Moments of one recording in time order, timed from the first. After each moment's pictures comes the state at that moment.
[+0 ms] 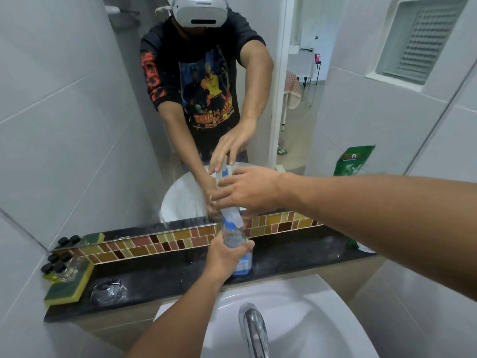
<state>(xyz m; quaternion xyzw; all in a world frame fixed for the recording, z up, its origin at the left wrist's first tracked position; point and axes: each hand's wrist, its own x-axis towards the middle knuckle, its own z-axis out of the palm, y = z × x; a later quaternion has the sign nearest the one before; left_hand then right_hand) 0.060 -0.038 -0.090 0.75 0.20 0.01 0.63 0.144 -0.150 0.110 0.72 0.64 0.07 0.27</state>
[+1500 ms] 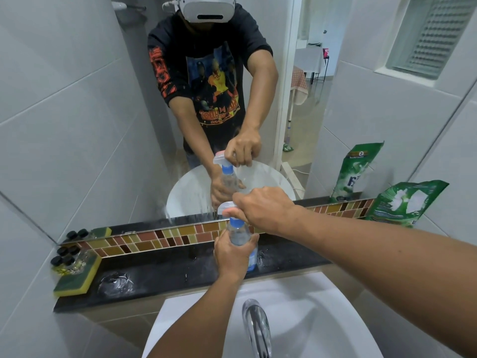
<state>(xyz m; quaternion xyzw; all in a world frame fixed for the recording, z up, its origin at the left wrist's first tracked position) 0.052 -0.068 -0.086 0.75 0.27 0.14 0.59 0.119 -0.163 0.049 0.91 0.40 0.09 0.01</state>
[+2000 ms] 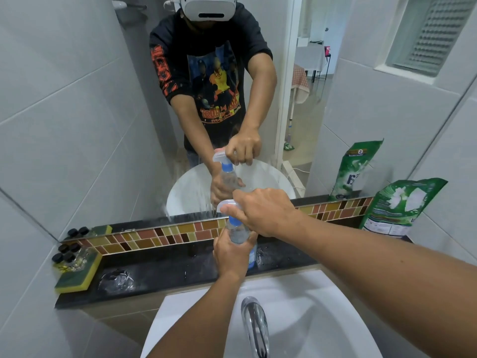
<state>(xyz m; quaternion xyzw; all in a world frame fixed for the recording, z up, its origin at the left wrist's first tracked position) 0.051 -0.071 -0.087 0.75 0.28 0.14 0.58 0.106 -0.166 0.044 0.93 0.36 0.11 -0.05</state>
